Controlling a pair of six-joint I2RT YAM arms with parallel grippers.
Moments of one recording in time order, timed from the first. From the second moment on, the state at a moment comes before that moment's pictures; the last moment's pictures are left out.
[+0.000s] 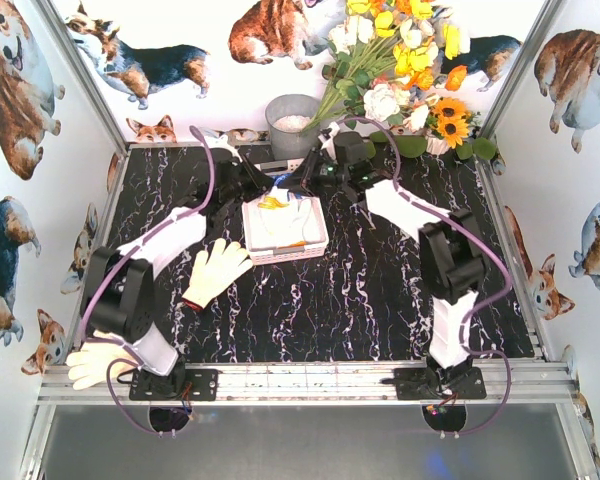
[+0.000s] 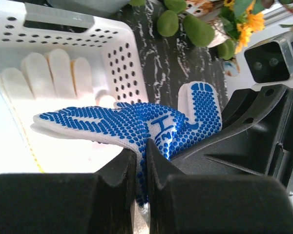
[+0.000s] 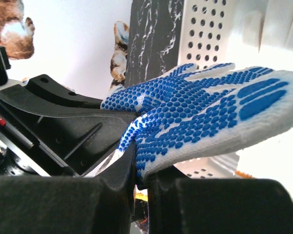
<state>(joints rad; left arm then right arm) -0.35 1.62 1.14 0.12 0.20 -0.81 0.45 1.93 1.51 0.02 -0.60 0.99</state>
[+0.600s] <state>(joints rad) -0.29 1.88 1.36 0.16 0.24 -0.64 0.42 2.18 1.86 -0.14 -0.58 0.76</state>
